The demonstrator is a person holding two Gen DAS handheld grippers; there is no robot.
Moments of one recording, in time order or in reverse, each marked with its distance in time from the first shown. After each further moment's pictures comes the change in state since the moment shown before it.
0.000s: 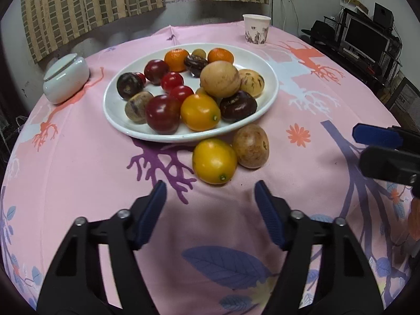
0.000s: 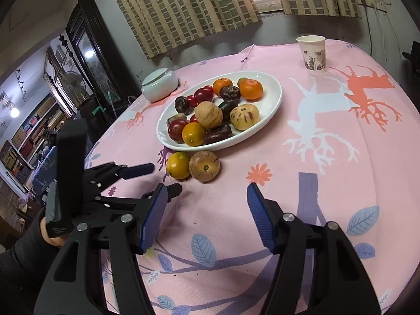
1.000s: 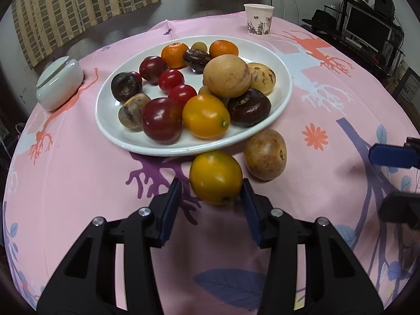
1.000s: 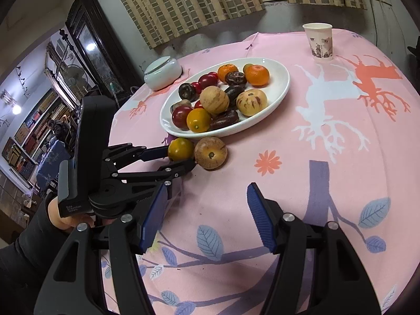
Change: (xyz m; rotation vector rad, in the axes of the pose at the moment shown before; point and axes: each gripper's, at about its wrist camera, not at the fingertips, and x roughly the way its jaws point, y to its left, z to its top) left arm 0.022 0.003 0.017 0.046 0.038 0.028; right arm 0.010 0.006 -0.005 -0.001 0.067 0.024
